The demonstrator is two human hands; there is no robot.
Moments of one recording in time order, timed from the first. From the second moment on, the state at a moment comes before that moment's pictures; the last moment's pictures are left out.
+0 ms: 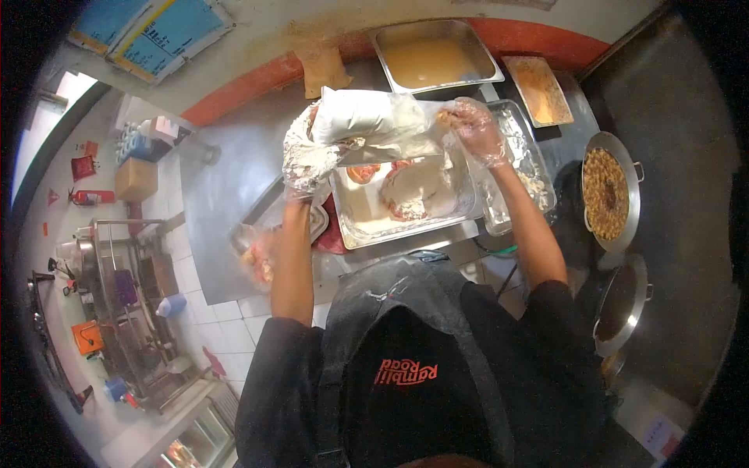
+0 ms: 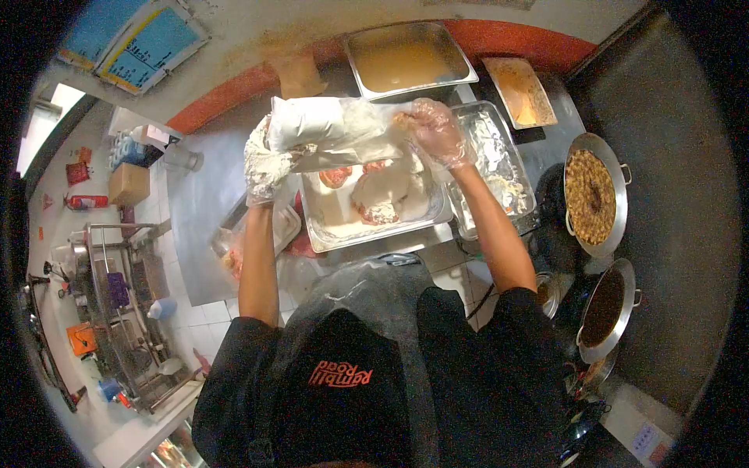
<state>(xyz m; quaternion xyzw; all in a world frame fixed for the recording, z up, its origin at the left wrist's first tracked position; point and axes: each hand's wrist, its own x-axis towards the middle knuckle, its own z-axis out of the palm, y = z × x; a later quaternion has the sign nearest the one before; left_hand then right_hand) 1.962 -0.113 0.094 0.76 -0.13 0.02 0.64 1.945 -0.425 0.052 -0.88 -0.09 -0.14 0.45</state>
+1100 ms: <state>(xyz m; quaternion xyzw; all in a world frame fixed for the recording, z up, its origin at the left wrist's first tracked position) 1.970 -0.041 0.014 0.16 0.09 -0.15 0.97 2.054 -0.189 0.208 -0.89 -0.36 -0.13 0.25</state>
